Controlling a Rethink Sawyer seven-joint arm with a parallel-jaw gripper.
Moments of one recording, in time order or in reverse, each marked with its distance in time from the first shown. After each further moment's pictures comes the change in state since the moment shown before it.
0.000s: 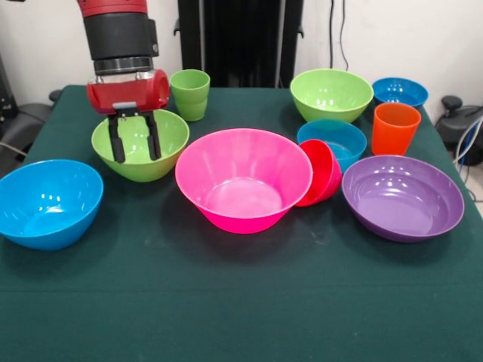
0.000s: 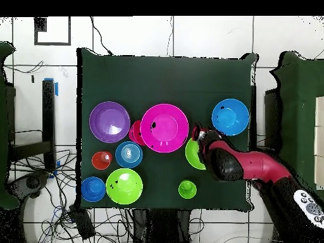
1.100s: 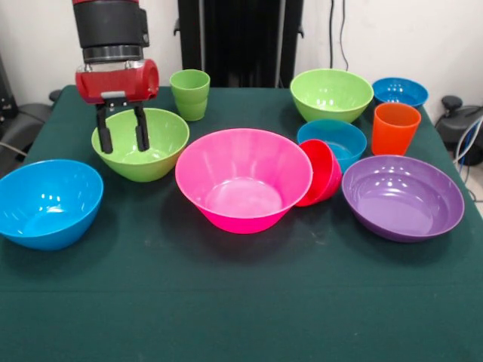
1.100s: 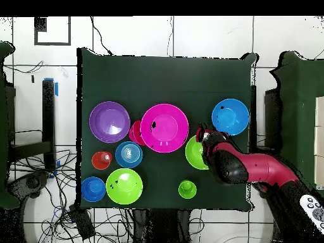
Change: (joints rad) arm -0.024 -0.033 0.008 0.011 -0.015 0.015 0.000
